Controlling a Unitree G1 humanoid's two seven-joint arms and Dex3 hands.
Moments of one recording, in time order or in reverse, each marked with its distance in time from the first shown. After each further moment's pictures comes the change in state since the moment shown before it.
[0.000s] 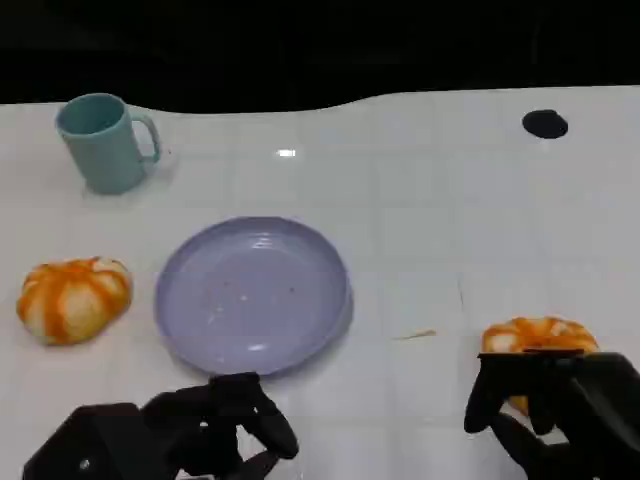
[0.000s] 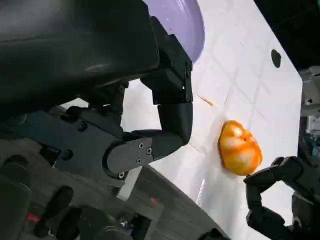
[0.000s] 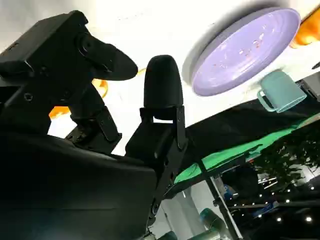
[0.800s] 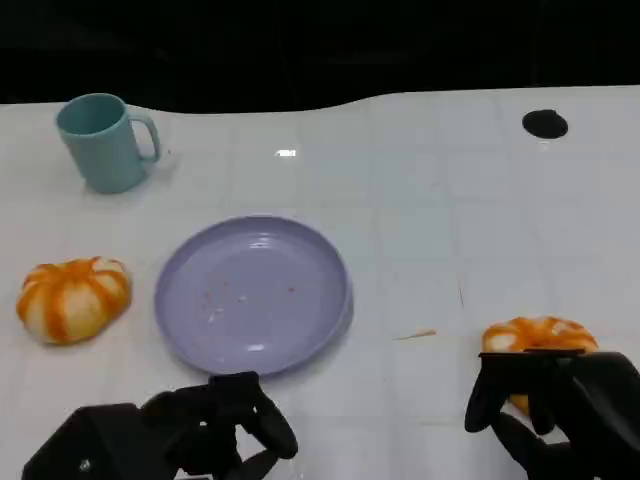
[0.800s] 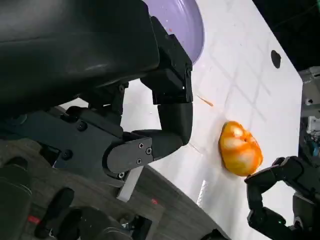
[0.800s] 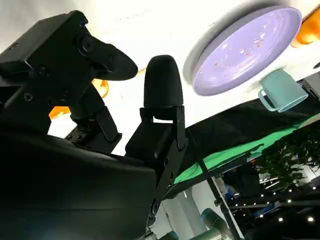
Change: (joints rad) left arm 0.002 0.000 0.002 -0.006 0.006 0.003 -0.001; right arm 0.000 0.000 0.000 -0.004 0.001 0.008 0.001
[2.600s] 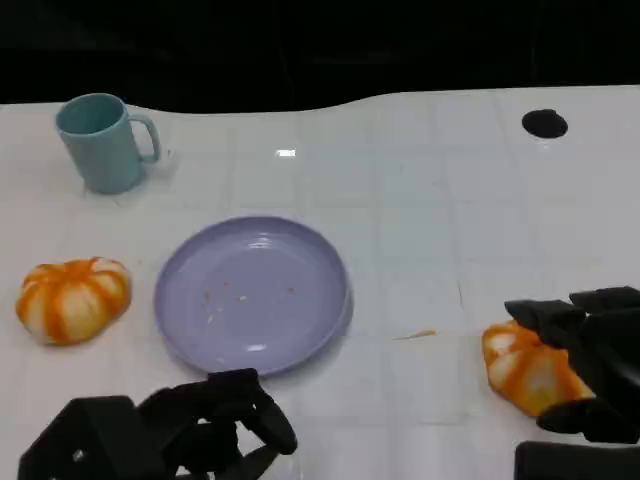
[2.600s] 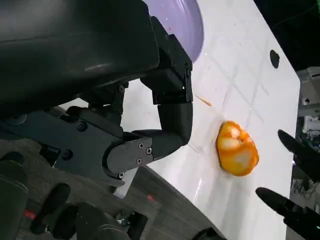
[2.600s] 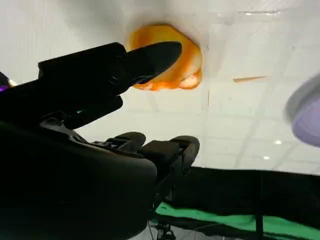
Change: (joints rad) left arm -0.015 0.001 0.005 0.019 -0.034 0.003 -0.004; right arm -0.087 -0.091 -0.016 -0.293 -0.408 0.456 0.548
